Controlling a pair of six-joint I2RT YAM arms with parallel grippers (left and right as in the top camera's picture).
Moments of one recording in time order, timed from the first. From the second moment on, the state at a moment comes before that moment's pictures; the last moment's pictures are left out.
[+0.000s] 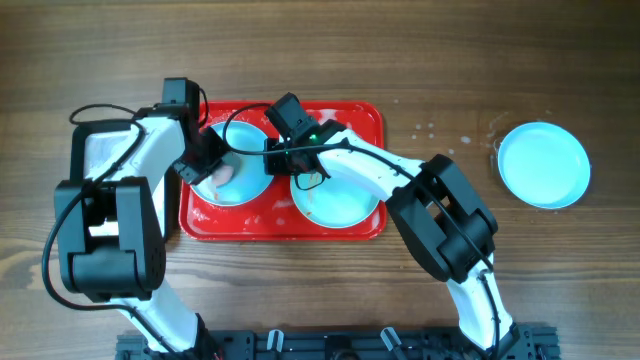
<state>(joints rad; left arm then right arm) 0.01 1.91 1.17 -0.71 0.06 -0.70 0.73 2.21 1.53 -0.41 -0.22 0.70</state>
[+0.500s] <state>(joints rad) -0.13 1.96 1.16 -0.31 0.14 -0.25 0.70 2.21 1.53 -0.40 -0.18 0.72</state>
